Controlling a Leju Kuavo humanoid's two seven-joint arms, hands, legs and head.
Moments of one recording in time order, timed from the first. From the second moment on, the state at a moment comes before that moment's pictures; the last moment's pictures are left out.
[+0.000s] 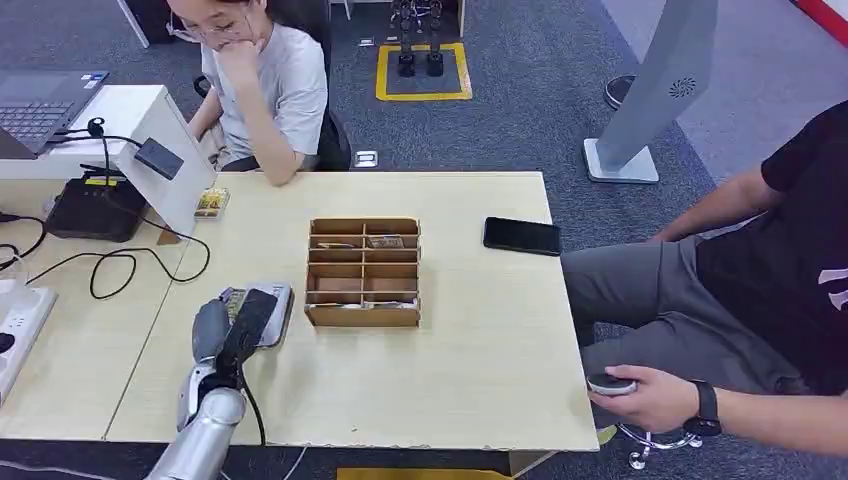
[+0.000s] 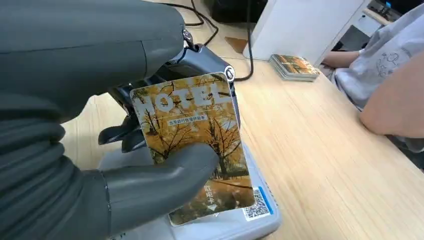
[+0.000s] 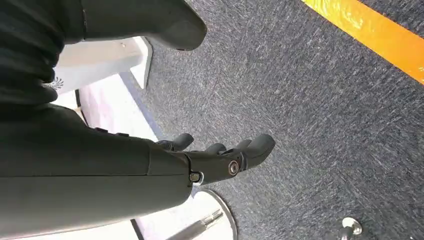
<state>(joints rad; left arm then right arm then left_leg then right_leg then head) -0.30 0.02 -0.08 -0.88 -0.57 0.51 -0.16 -0.08 0.06 -0.27 -0.20 1.25 -0.15 -0.05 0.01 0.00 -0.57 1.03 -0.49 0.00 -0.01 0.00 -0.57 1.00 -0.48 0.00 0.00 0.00</state>
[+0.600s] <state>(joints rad) -0.30 0.02 -0.07 -0.85 -0.74 0.60 -0.12 -0.08 0.06 -0.27 -0.20 1.25 -0.15 -0.05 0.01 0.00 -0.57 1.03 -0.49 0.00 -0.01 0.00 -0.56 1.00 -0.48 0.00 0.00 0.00</state>
